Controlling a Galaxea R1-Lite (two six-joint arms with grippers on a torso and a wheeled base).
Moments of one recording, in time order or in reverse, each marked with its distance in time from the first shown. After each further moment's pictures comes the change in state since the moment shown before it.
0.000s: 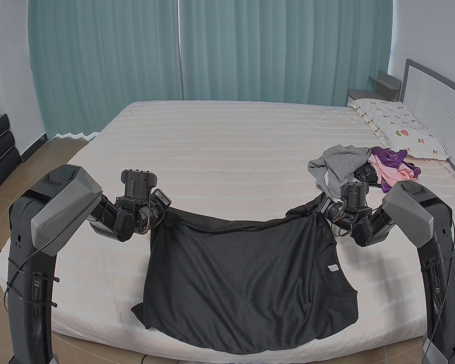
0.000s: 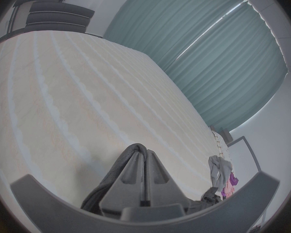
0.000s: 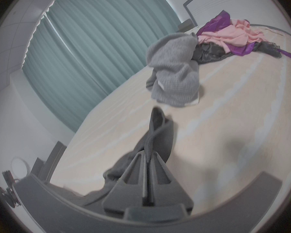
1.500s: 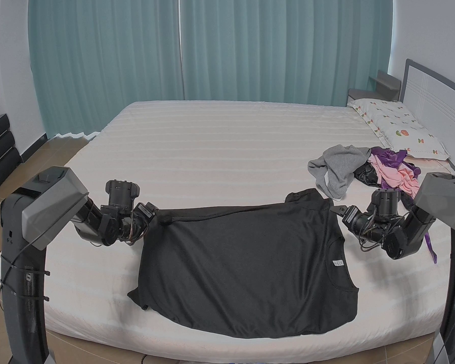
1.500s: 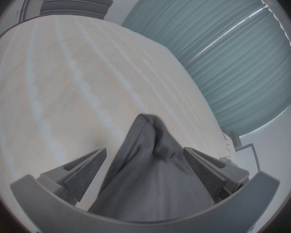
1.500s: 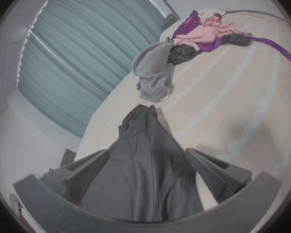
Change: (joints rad) left arm 0.083 -0.011 0.094 0.059 -0.070 -0.073; right arm -0.061 -0.278 0.514 -0.170 0.104 0.116
